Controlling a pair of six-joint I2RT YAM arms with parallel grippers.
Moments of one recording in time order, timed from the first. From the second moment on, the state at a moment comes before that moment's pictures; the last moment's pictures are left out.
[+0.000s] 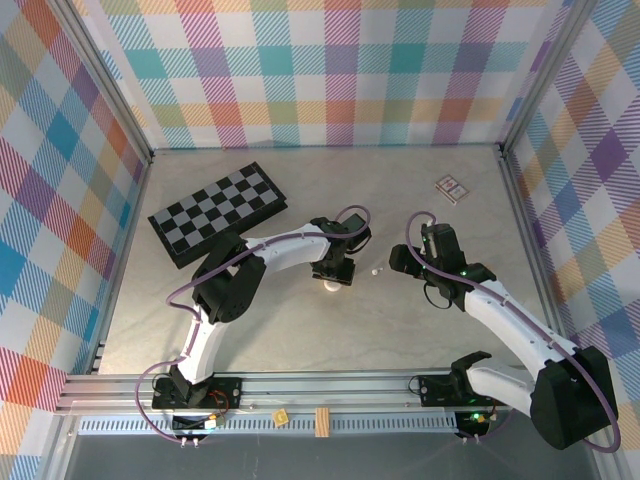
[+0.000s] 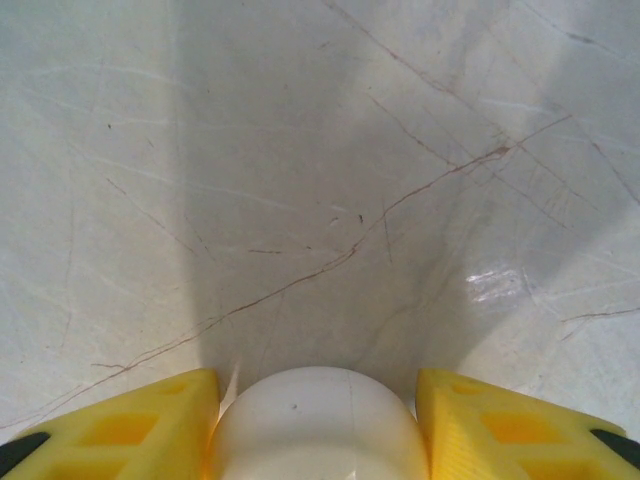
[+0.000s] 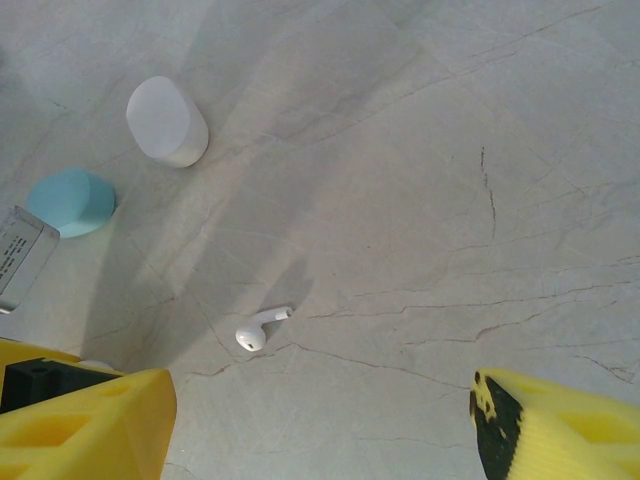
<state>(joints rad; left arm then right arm) -0.85 2.12 1.58 -0.87 -0.05 -0.58 0.39 1.07 0.65 -0.40 0.04 0.55</state>
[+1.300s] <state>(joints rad) -0.80 1.70 1.17 -0.12 0.16 -1.26 0.44 1.03 0.49 0.09 -0.42 0.39</state>
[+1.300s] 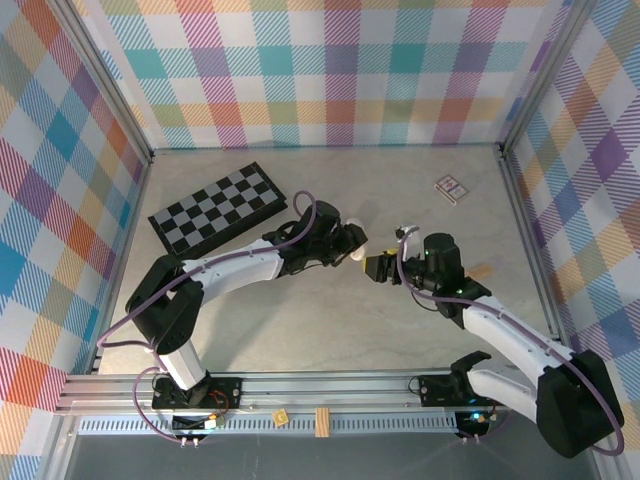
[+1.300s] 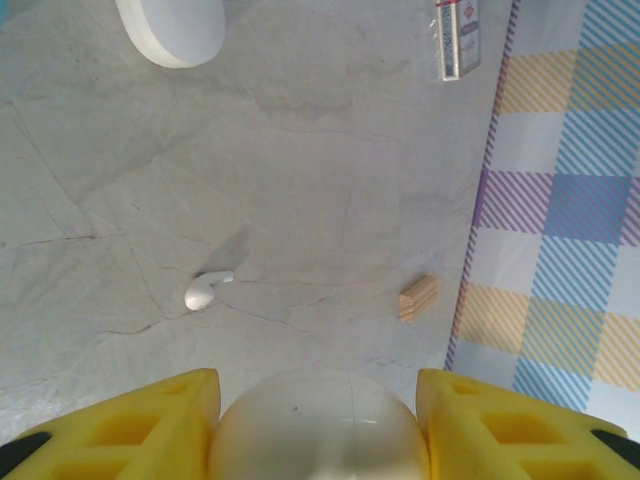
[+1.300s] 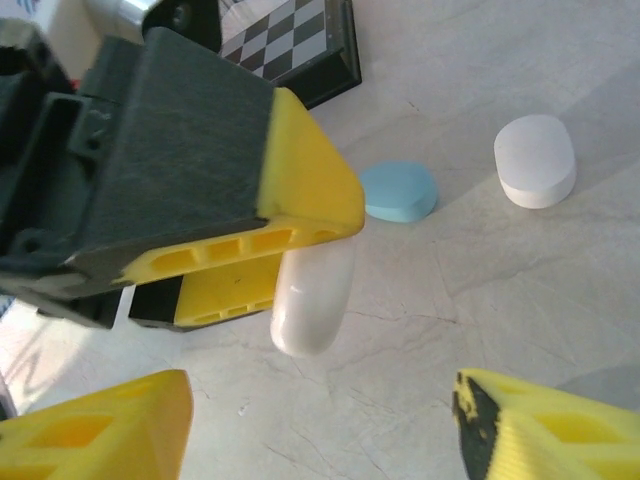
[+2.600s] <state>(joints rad) -0.78 1.20 1.04 -0.22 0.09 -0.38 0.47 0.99 0.88 -0.27 -0.53 0.09</state>
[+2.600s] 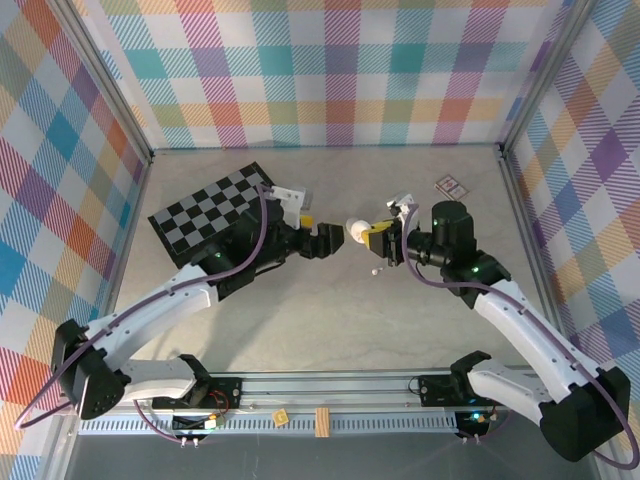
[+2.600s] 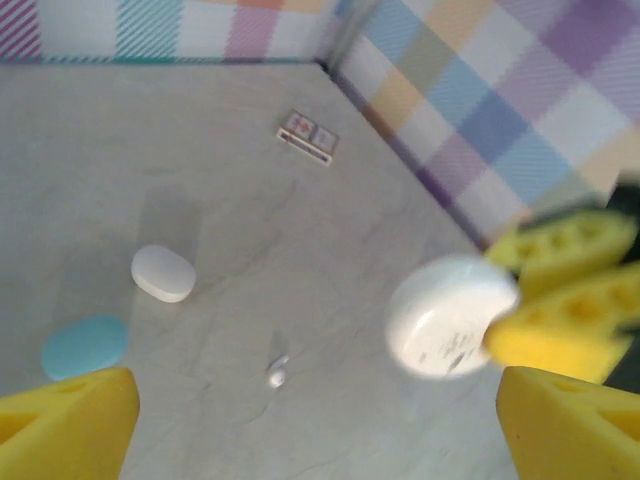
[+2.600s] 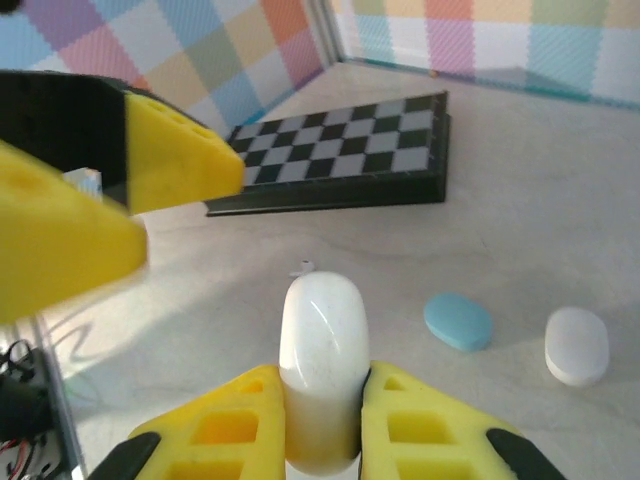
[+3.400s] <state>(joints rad) -0.80 1.18 0.98 -0.13 0.81 0.05 0.47 1.02 1.22 -0.85 -0.95 -0.34</state>
